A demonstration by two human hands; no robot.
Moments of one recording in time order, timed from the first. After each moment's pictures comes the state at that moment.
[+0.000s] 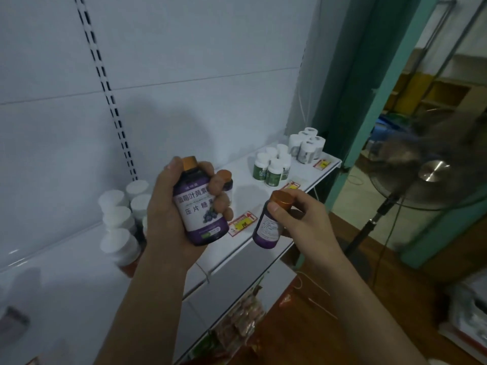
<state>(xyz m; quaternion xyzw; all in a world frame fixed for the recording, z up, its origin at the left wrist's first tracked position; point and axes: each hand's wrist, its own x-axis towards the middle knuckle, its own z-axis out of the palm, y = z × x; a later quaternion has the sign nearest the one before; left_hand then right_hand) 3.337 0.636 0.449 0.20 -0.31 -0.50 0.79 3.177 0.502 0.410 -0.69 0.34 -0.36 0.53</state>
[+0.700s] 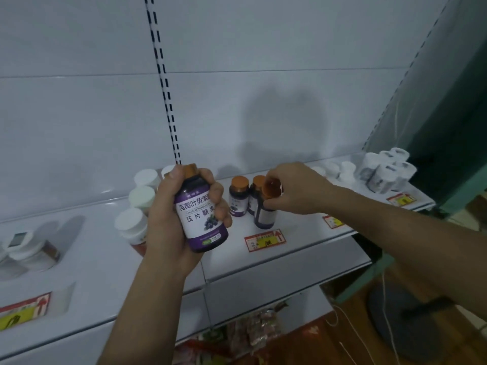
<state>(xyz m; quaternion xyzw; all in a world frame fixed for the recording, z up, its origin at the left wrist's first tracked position) 3.332 0.602 0.432 0.31 -0.21 -0.29 0.88 3.312 0.363 0.440 -0.99 0.04 -0.01 0.10</state>
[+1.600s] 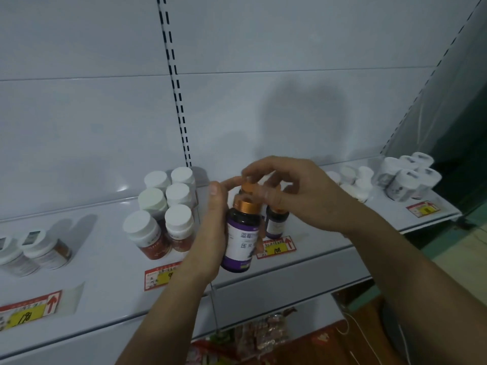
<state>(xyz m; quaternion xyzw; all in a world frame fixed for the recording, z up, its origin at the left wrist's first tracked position) 3.333 0.575 0.399 0.56 -0.25 -0.23 0.76 3.286 0.398 0.472 -0.90 -0.08 -0.07 0.43</state>
